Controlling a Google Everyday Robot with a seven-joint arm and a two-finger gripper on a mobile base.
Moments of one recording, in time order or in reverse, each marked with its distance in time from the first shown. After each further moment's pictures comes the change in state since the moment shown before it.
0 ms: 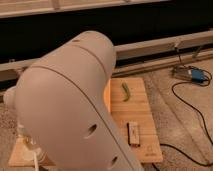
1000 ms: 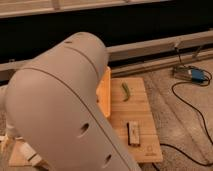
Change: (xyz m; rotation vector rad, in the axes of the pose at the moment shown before) arm -0.002 0.046 0.000 -0.034 -0.011 -0.081
